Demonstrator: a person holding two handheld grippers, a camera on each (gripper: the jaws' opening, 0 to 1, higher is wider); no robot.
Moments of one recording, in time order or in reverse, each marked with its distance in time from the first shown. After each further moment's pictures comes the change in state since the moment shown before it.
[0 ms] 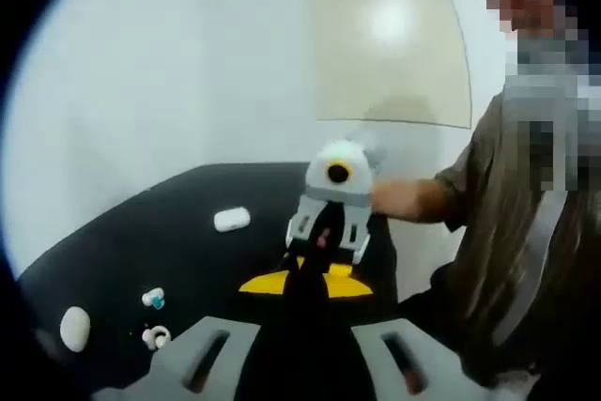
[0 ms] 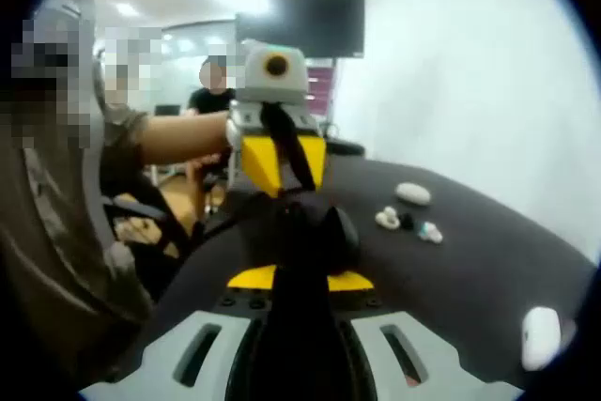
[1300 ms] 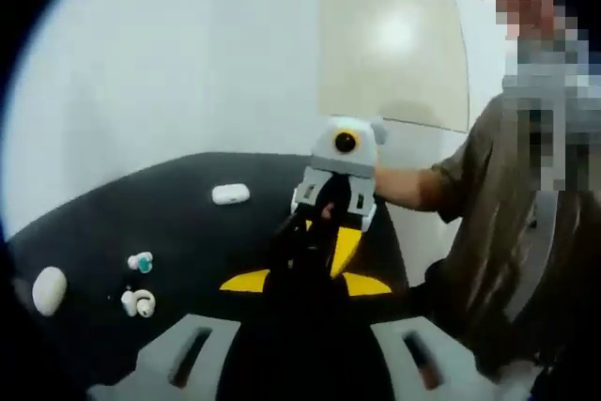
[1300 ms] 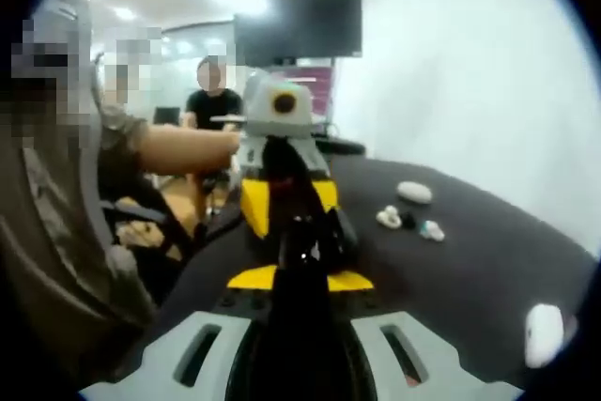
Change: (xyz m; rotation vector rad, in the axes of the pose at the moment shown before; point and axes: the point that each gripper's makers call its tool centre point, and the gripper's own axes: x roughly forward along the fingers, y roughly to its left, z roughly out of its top) left arm -0.003 0.022 -0.047 -0.079 -0.027 -0.049; right arm -0.001 -0.005 0.002 0.016 0.001 0.020
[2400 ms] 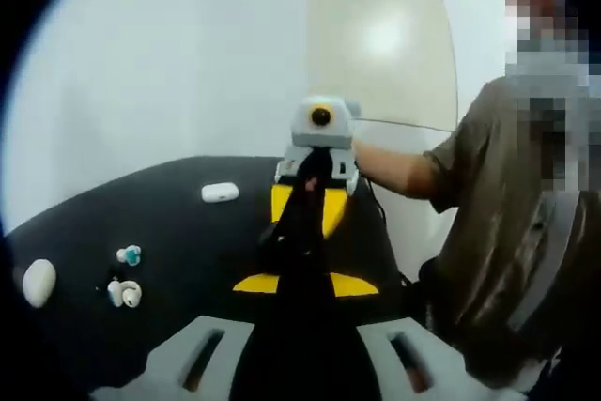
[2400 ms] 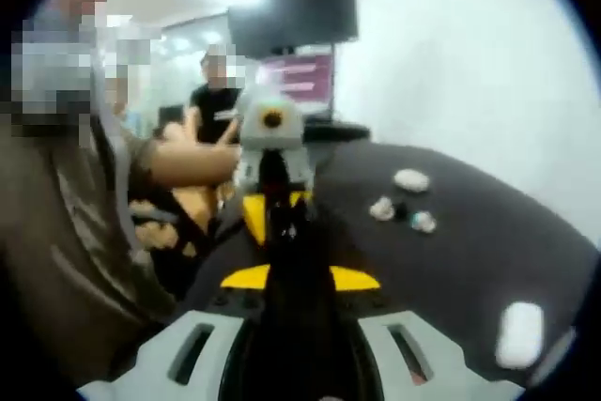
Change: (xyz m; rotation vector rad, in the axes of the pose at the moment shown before) left arm 0.002 -0.021 -0.007 0.024 -0.024 -0.019; right arm -0.048 -0.022 0.042 0.150 -0.105 -0.041
